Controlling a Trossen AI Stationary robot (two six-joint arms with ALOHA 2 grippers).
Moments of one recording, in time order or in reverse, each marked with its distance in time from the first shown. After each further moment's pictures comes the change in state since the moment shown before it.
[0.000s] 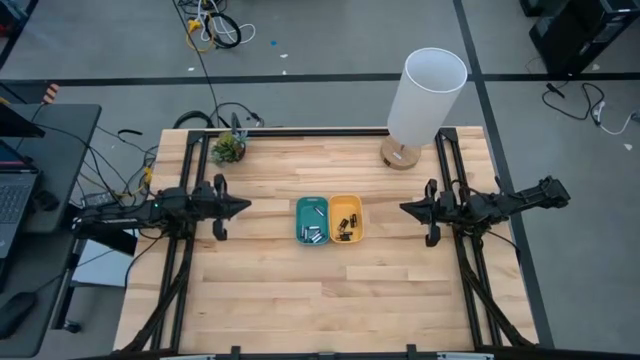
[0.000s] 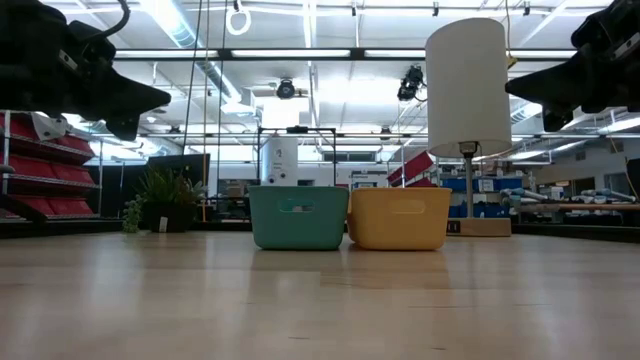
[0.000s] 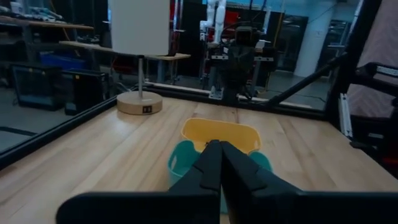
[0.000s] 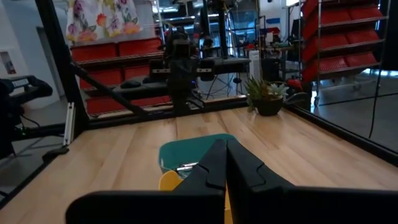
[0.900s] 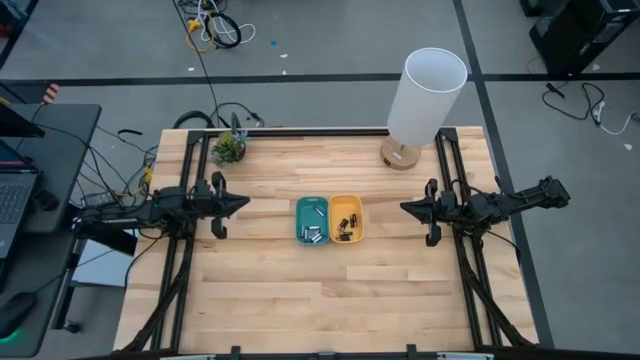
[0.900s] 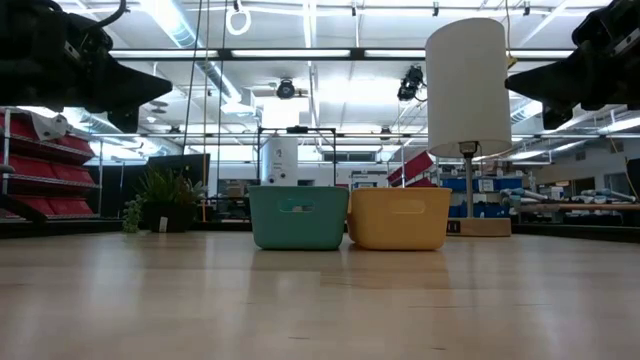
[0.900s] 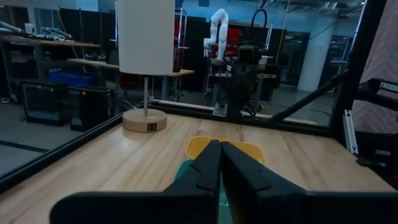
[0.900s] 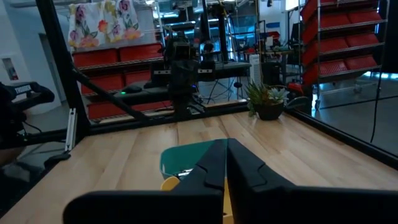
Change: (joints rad) left arm 0.000 0.003 -0.001 0.079 -0.027 0.022; right arm 0.000 0.000 0.000 0.023 0.000 -0.001
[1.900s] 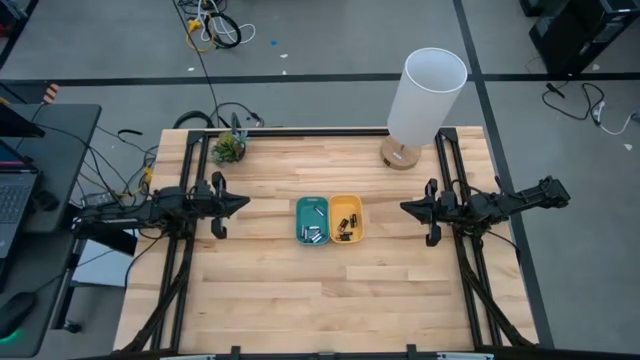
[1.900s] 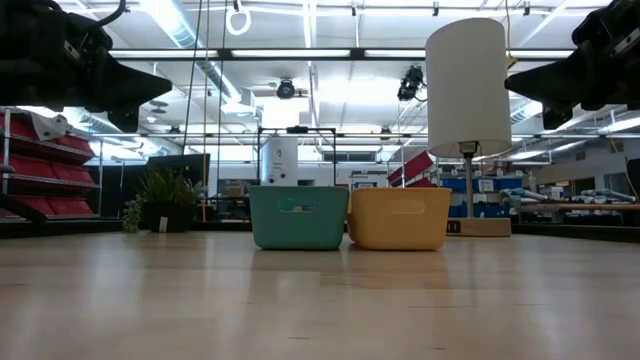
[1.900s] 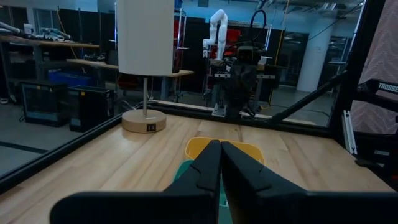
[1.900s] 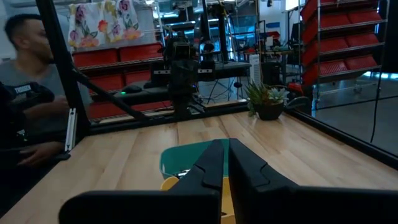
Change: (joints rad) left arm 0.000 0.000 0.000 0.004 0.003 0.000; right arm 0.000 0.000 0.000 0.000 0.000 0.000
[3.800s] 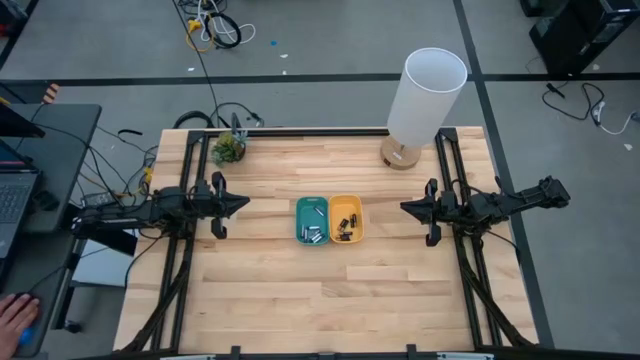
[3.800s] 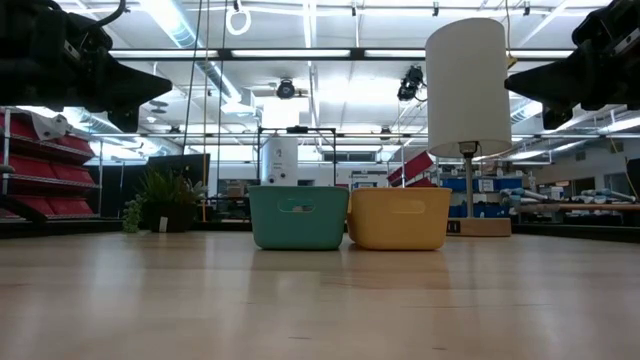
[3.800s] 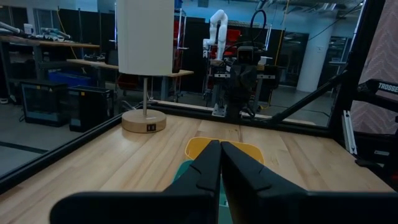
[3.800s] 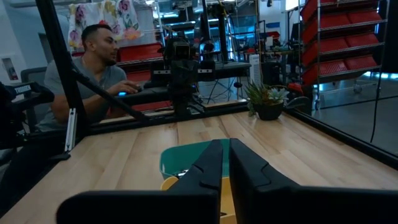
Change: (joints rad) left arm 0.000 0.000 0.000 0.000 0.000 0.000; right arm 0.000 0.000 0.000 0.000 0.000 0.000
